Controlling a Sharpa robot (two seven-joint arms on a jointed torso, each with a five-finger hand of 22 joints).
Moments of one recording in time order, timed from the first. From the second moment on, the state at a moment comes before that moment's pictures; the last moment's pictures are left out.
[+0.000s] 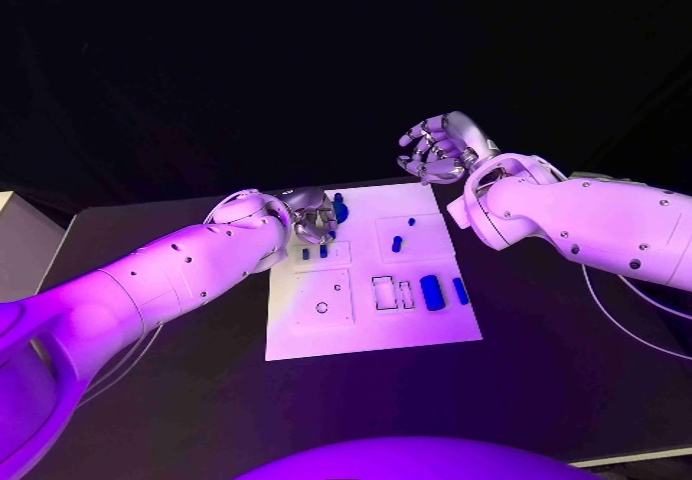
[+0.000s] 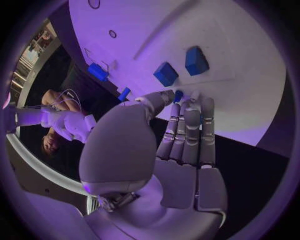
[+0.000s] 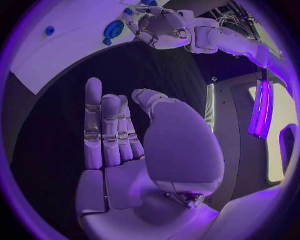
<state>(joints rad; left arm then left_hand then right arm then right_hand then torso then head) 1.16 -0.32 0.05 0.91 -1.41 -0.08 0.00 1.40 -0.25 0.60 0.02 0.24 0.86 0.18 0.33 0.38 0.88 0.13 0.48 0.15 1.06 0.06 1.32 0.64 0.17 0.82 0.16 1.06 0.81 1.33 -0.83 -0.10 1.46 -0.92 -0.70 -0.02 1.36 -0.28 0.48 0.21 0.38 0.86 0.15 0.31 0.40 1.05 0.07 0.64 0.70 1.33 -0.01 0.84 0.79 0.17 1.25 0.08 0.44 0.70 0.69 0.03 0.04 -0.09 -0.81</state>
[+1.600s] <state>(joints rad) 1.16 -0.28 0.04 0.85 -1.41 -0.07 0.01 1.44 -0.19 0.62 -0.03 0.24 0.92 0.17 0.30 0.36 0.96 0.11 0.48 0.15 1.16 0.05 1.41 0.75 0.17 0.86 0.15 1.14 0.88 1.33 -0.82 -0.10 1.45 -0.92 -0.70 -0.01 1.36 -0.28 0.48 0.21 0.38 0.85 0.15 0.31 0.40 1.05 0.07 0.64 0.70 1.32 -0.01 0.82 0.78 0.17 1.26 0.09 0.43 0.70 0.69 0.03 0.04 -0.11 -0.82</state>
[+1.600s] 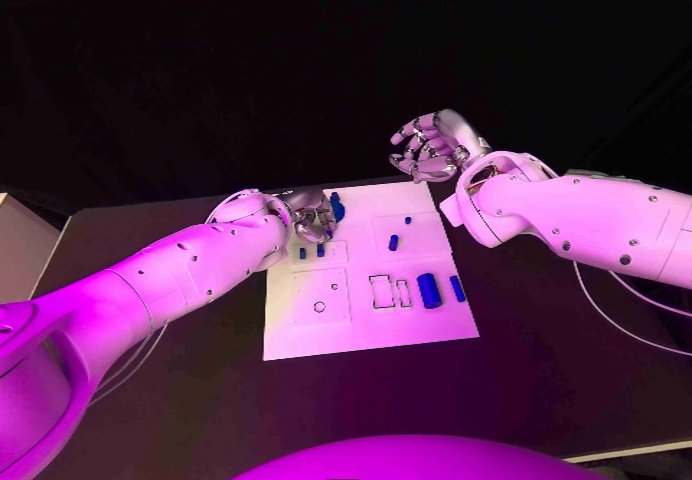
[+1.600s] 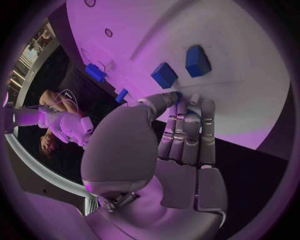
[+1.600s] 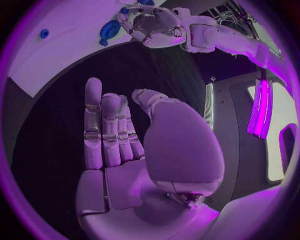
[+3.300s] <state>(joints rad) 1.15 -0.38 0.07 0.98 -1.35 -0.14 0.05 1.43 -0.16 0.62 -0.05 0.23 0.97 0.16 0.29 0.35 1.01 0.10 0.48 0.16 1.25 0.03 1.44 0.83 0.17 0.95 0.13 1.22 0.98 1.33 -0.83 -0.10 1.45 -0.91 -0.70 -0.01 1.36 -0.28 0.48 0.21 0.38 0.85 0.15 0.31 0.40 1.05 0.07 0.64 0.69 1.32 -0.01 0.82 0.78 0.17 1.26 0.09 0.43 0.69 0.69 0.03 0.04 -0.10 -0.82</state>
